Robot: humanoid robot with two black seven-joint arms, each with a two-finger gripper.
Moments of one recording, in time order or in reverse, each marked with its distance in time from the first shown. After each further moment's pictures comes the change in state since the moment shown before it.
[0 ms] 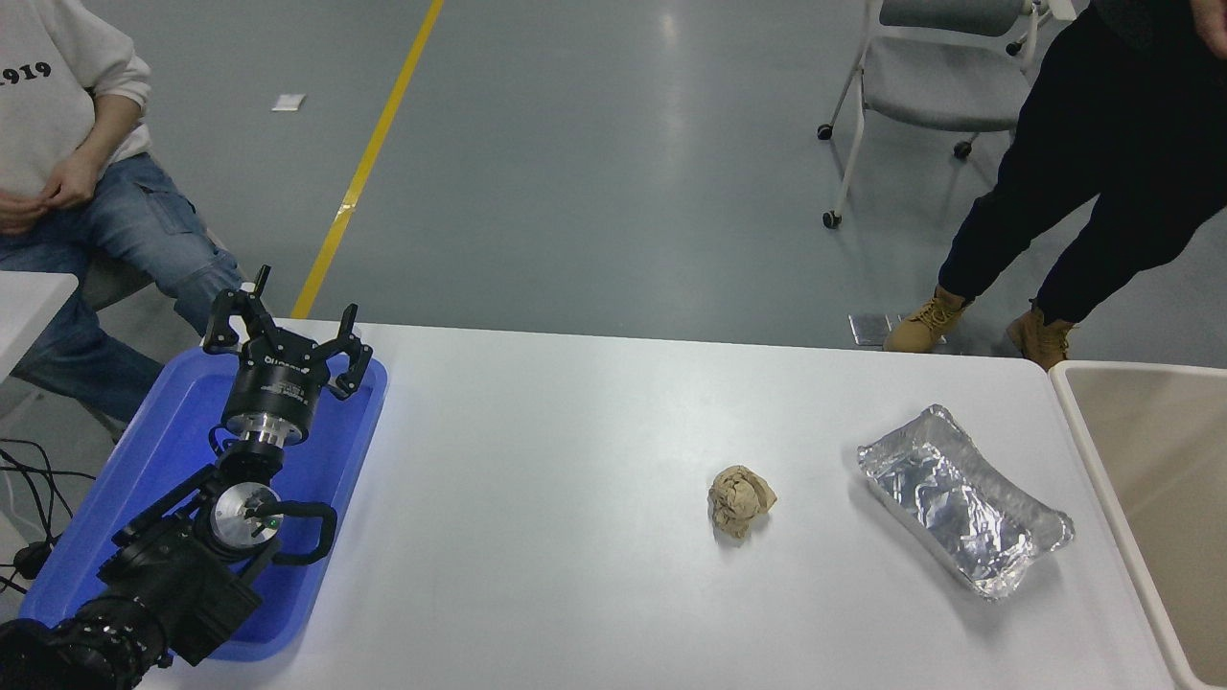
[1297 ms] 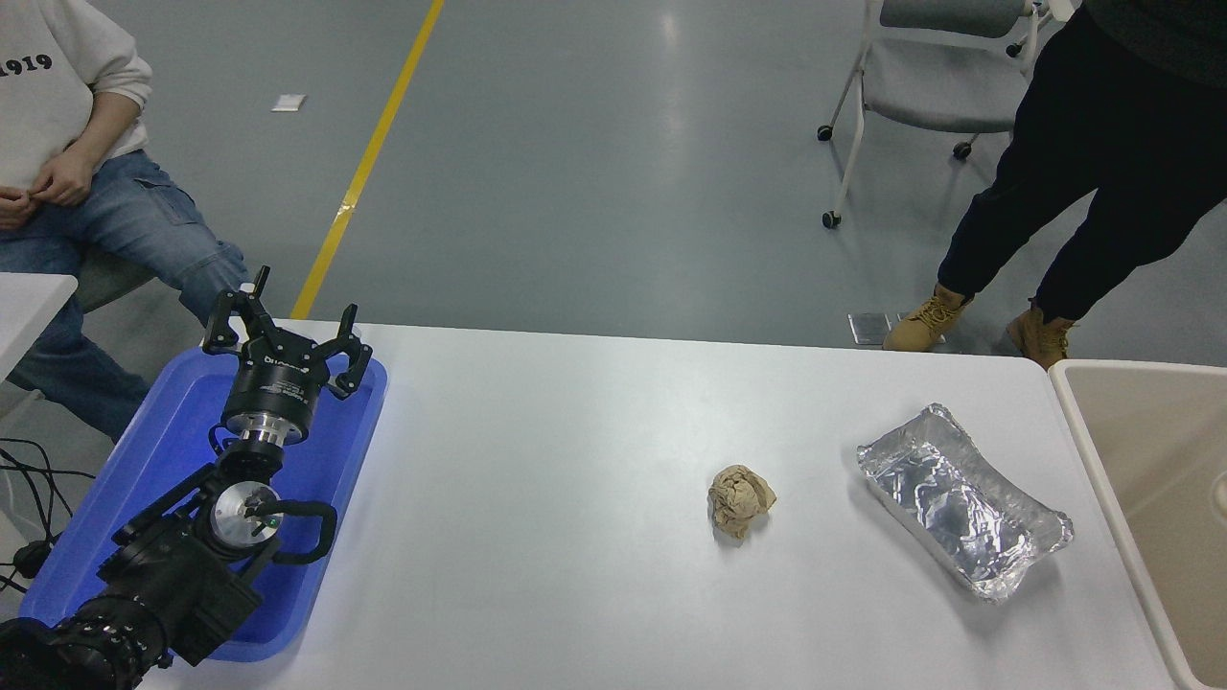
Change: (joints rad) left arm 0.000 0.000 0.000 0.000 0.000 0.000 0.000; right arm -0.245 0.107 0.175 -0.016 -0.012 -0.114 -0.022
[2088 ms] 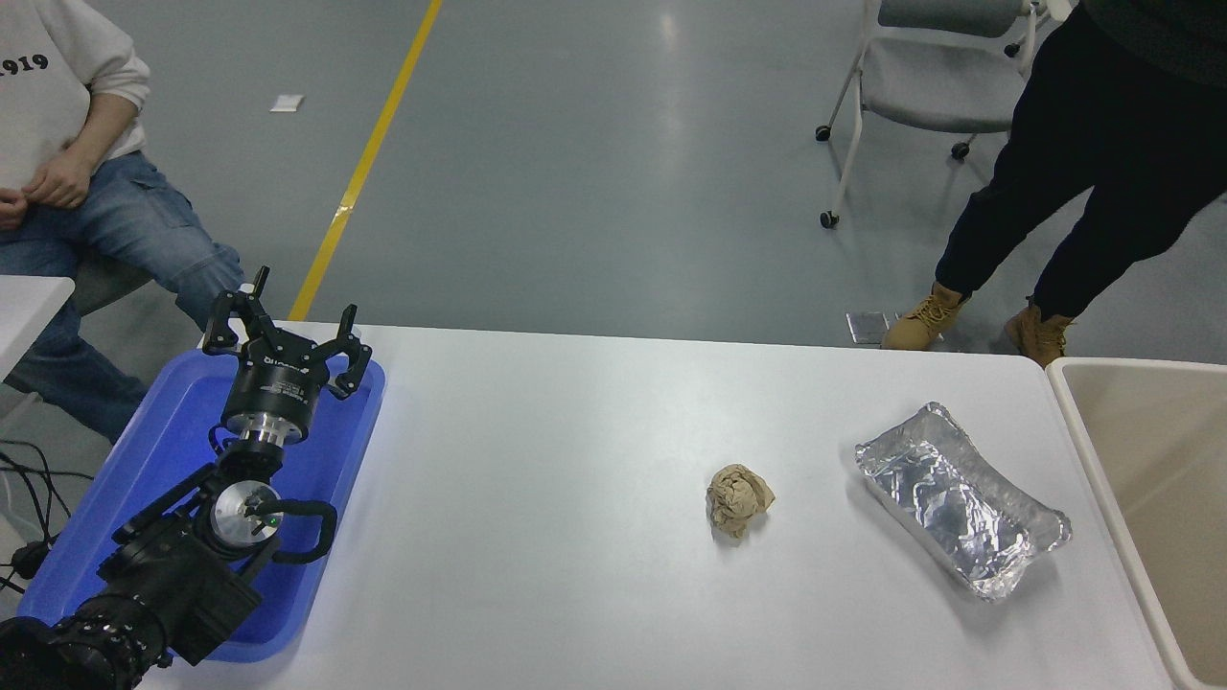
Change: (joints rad) left arm 0.000 0.000 0.000 0.000 0.000 0.000 0.000; right arm 0.278 -0.067 0.477 0.014 -0.028 0.062 0.006
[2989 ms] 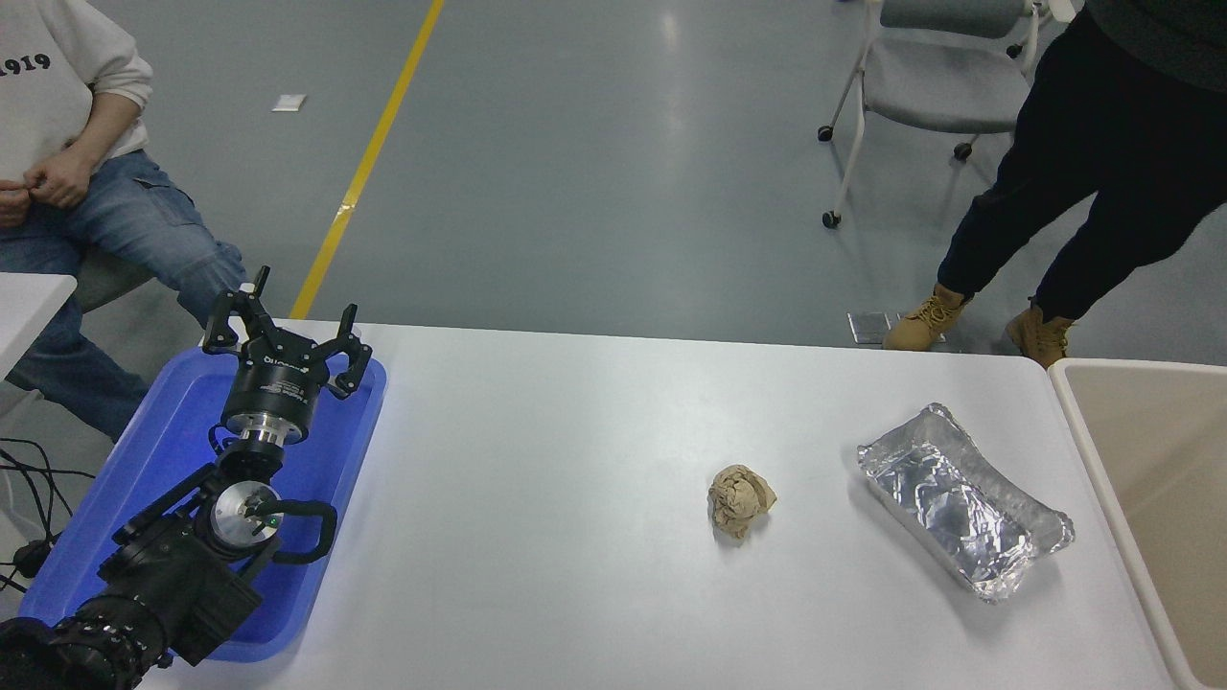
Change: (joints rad) left arm 0.000 0.000 0.000 0.000 0.000 0.000 0.000; right arm 0.484 -0.044 -0.088 0.136 -0.156 0.192 -0.003
